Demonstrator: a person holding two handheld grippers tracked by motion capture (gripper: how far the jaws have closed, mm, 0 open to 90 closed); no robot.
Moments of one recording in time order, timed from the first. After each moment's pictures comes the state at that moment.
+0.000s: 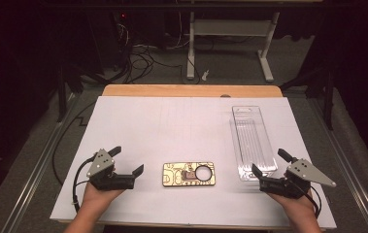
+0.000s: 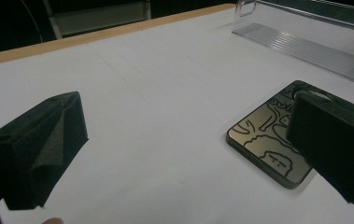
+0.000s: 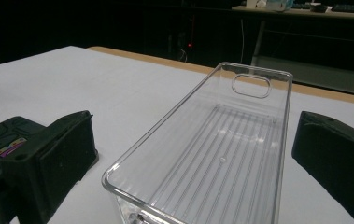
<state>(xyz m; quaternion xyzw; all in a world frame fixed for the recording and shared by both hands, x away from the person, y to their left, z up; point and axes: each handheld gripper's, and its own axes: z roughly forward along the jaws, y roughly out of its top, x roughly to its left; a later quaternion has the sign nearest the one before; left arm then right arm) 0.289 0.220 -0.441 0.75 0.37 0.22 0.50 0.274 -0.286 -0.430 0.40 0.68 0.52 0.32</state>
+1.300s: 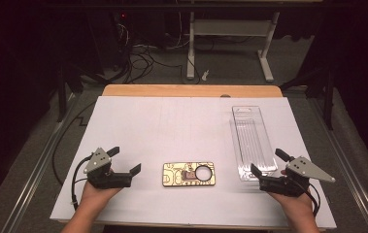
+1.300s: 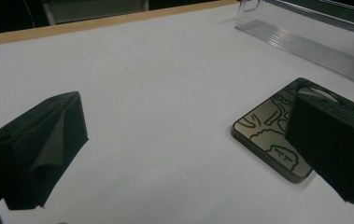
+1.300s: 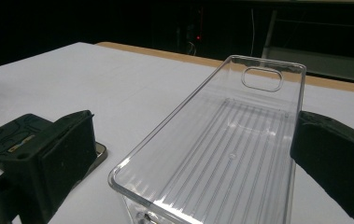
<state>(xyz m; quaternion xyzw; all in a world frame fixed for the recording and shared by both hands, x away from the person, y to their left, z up) 0.295 0.228 -0.446 0.75 0.38 0.20 0.50 0.278 -0.286 -0.428 0.40 0.69 0.52 0.30</state>
